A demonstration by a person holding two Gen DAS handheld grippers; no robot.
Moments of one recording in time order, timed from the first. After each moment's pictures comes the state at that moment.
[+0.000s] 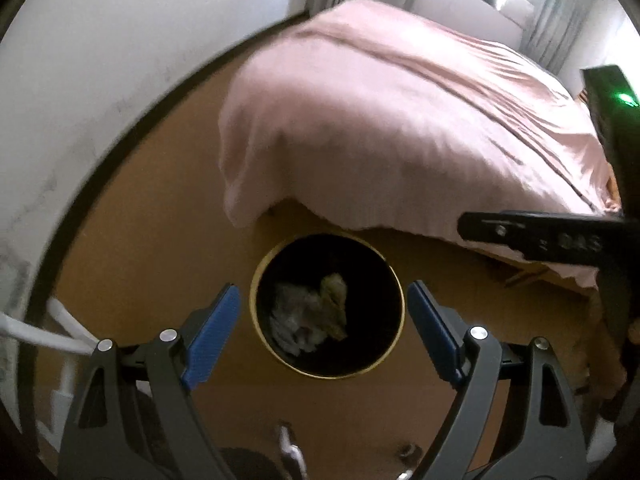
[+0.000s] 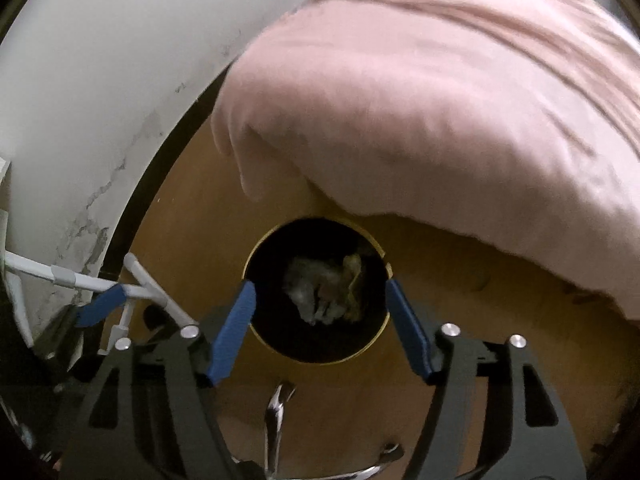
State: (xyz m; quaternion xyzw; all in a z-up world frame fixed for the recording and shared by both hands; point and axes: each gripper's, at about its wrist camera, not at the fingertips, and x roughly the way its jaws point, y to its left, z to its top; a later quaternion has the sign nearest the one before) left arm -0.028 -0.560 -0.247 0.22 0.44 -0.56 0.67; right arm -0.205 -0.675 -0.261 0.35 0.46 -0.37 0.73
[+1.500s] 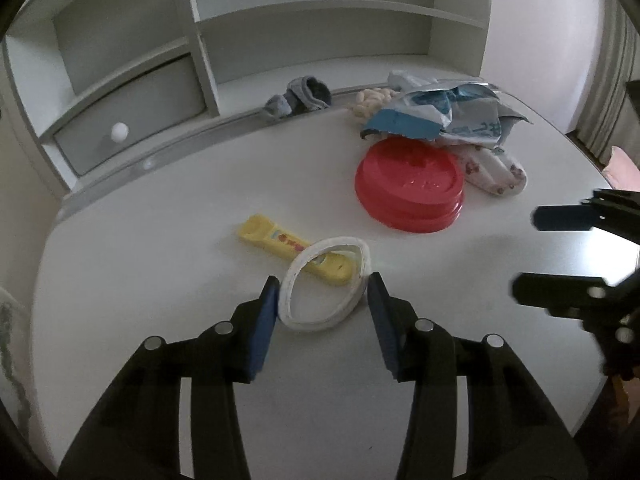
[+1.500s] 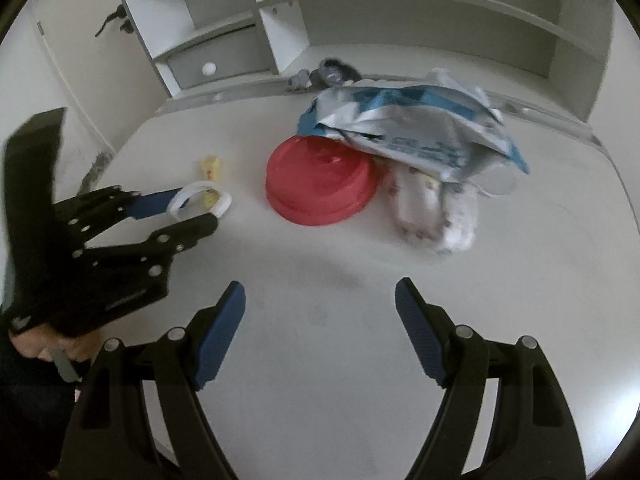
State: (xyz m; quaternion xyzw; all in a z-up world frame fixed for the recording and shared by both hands) left arm 0.204 0.011 -0.073 0.10 0.43 -0.14 0.88; right arm 0.178 -0.154 -0.086 0.00 0.49 0.18 0.85
